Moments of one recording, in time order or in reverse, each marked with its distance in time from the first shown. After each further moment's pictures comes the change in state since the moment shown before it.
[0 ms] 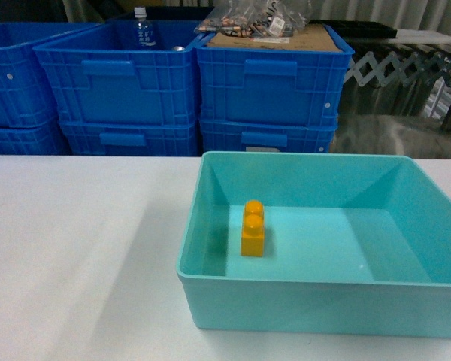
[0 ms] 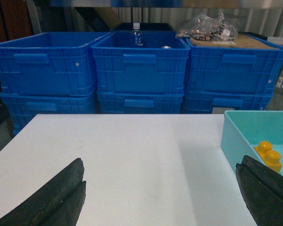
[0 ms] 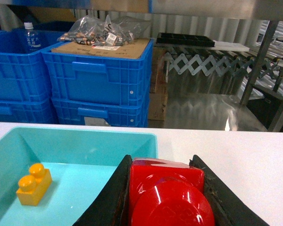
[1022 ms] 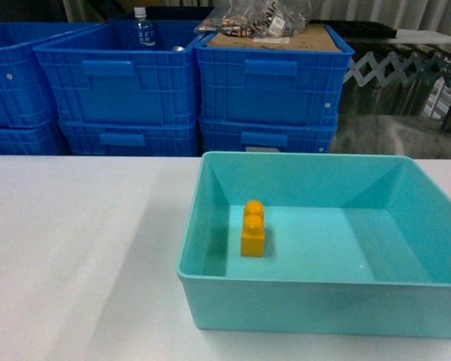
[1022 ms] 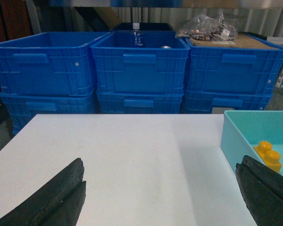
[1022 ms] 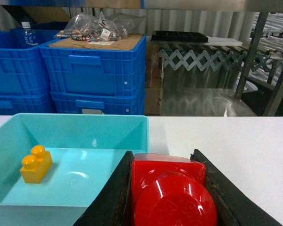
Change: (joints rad) left arm 0.000 0.000 0.000 0.000 0.000 0.000; right arm -0.135 -0.524 -0.151 -0.347 -0.137 0.002
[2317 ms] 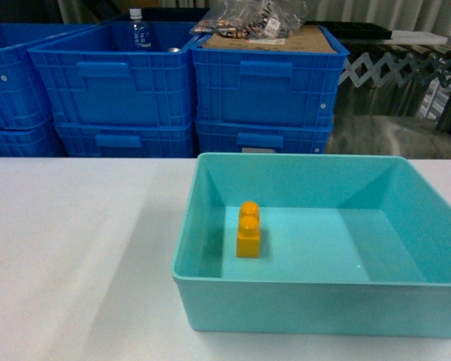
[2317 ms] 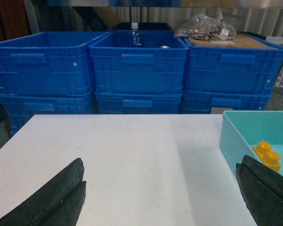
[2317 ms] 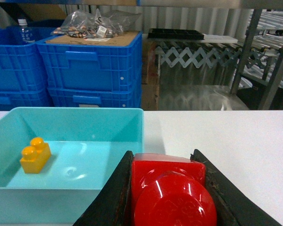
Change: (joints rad) left arm 0.001 0.000 0.000 0.000 -0.001 0.000; right arm 0.000 -0.300 0.000 -0.310 -0.001 0.003
